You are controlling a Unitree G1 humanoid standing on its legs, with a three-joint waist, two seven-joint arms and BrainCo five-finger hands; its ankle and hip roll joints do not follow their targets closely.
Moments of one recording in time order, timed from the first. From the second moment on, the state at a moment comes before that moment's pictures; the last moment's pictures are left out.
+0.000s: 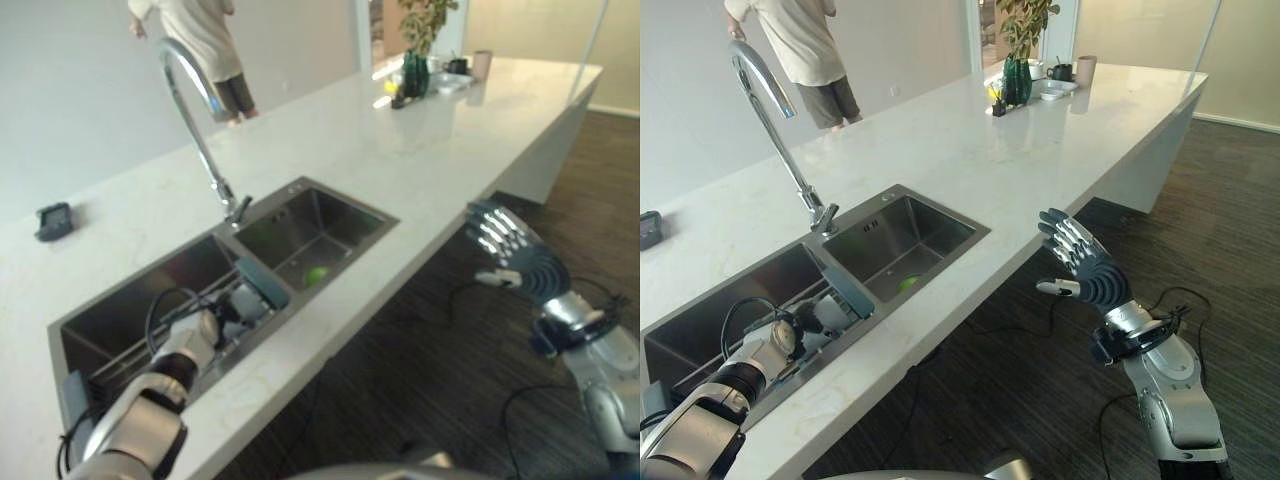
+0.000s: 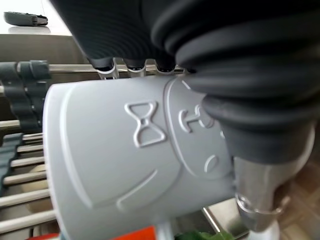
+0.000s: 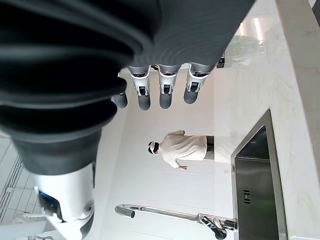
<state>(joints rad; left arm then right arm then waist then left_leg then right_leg) -0.45 0.55 -0.39 0.90 0.48 0.20 -0.06 0.09 -0.56 -0.13 -0.32 0.51 -0.01 0.38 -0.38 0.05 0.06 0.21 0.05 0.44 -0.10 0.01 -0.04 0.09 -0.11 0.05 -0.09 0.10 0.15</state>
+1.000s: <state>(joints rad) -0.48 0.46 -0.35 1.10 0.41 0.23 -0.15 0.10 -0.60 -0.13 -0.36 0.51 0.00 0.38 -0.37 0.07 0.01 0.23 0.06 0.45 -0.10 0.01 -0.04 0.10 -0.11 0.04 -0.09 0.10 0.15</state>
